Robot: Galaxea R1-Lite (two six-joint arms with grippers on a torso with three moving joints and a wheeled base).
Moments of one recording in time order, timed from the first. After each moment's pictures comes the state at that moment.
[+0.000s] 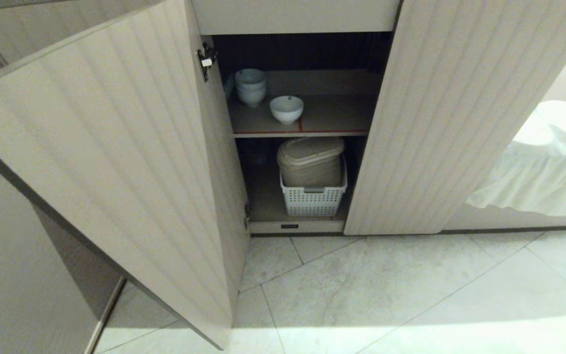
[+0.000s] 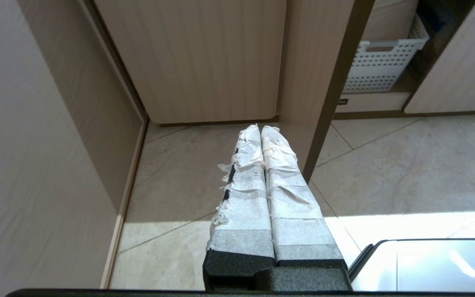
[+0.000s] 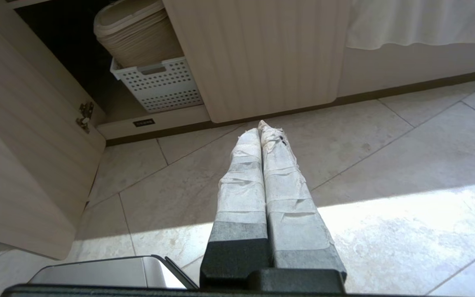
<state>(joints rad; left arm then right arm) 0.00 0.00 0.00 0.00 -0.01 0.02 0.01 0.00 0.00 -0.01 -0.05 0.18</state>
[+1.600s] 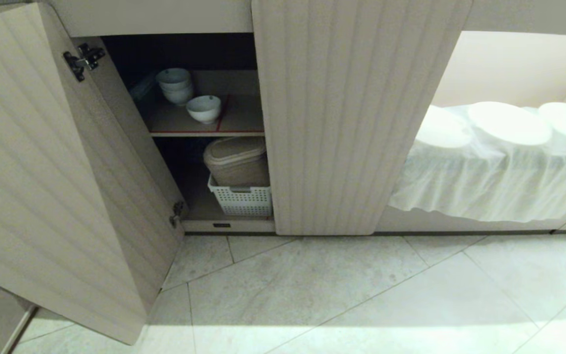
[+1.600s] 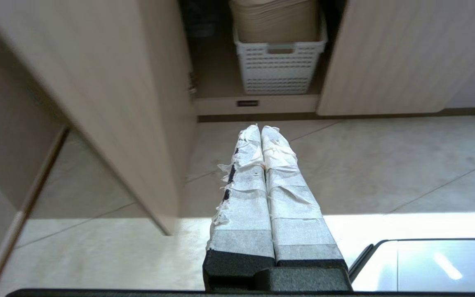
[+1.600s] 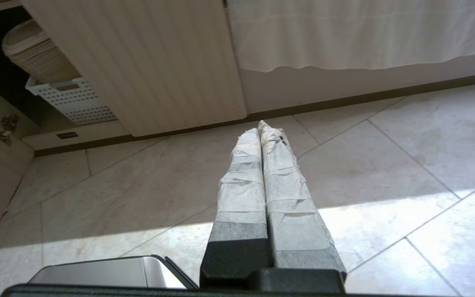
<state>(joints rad) 0.00 0.00 0.00 0.00 -0.01 0.03 0.01 0.00 0.00 -0.01 -0.05 0.18</state>
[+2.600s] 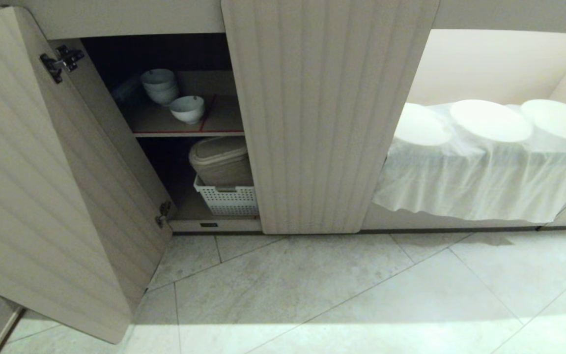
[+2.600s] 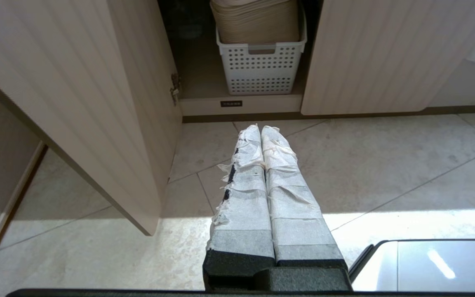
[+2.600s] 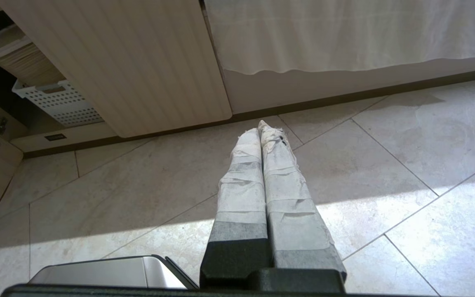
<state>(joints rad) 0.00 0.00 0.00 0.00 -0.01 0.02 0.01 0.00 0.00 -0.01 -0.05 0.18</state>
